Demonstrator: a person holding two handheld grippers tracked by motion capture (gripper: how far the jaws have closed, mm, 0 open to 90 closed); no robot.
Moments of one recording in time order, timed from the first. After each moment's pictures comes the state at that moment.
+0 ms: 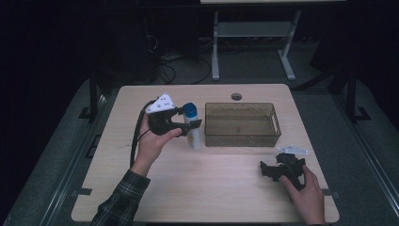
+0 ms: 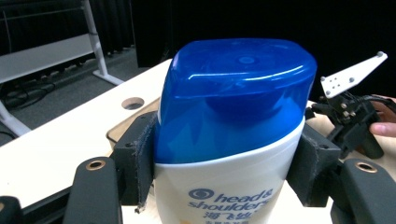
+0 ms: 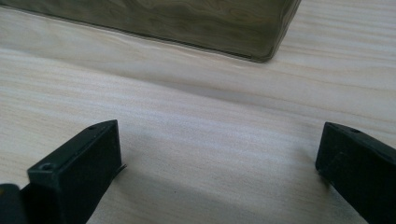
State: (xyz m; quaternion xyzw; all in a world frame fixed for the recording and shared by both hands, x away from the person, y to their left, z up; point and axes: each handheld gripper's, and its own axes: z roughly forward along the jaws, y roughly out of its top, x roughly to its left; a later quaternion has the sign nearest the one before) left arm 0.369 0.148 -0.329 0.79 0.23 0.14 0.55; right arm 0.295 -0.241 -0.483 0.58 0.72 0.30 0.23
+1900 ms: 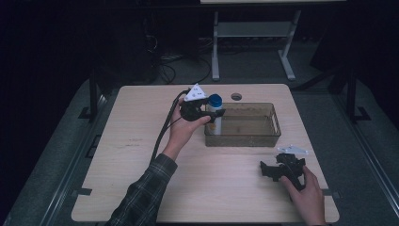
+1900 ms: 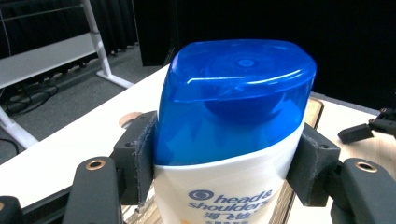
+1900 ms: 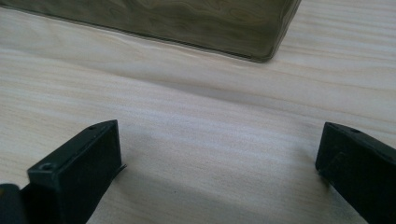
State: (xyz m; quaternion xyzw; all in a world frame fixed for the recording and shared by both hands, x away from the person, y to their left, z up) left arm 0.430 0.076 -0.361 0.80 0.23 0.15 0.53; right arm 0.295 -0.241 -0.483 0.58 0.72 0.30 0.23
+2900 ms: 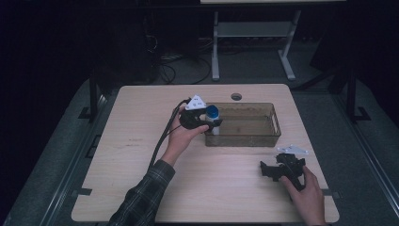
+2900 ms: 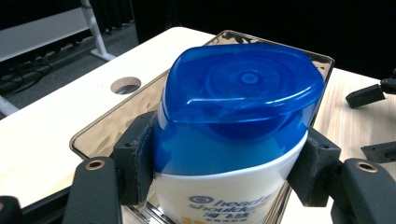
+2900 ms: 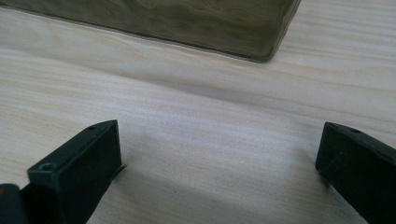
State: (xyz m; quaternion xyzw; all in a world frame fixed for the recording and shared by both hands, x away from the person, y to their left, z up) left arm 0.427 0.080 -0.393 0.82 0.23 0.14 0.50; right arm 0.295 -0.241 -0.483 0.58 0.72 0.30 0.23
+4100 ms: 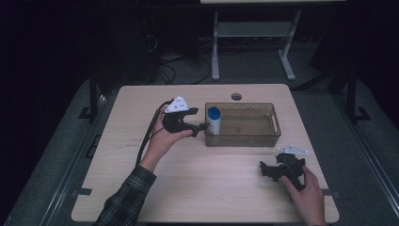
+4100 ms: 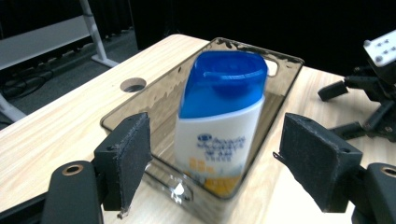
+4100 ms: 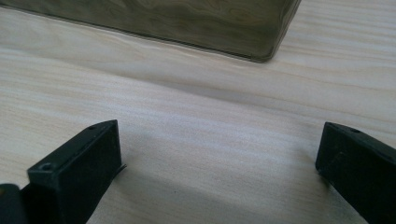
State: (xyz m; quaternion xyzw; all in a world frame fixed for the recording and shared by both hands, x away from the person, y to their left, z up) left arm 0.395 0.130 -0.366 0.82 0.22 0.14 0.52; right arm 0.295 -0.241 -0.483 0.58 0.72 0.30 0.23
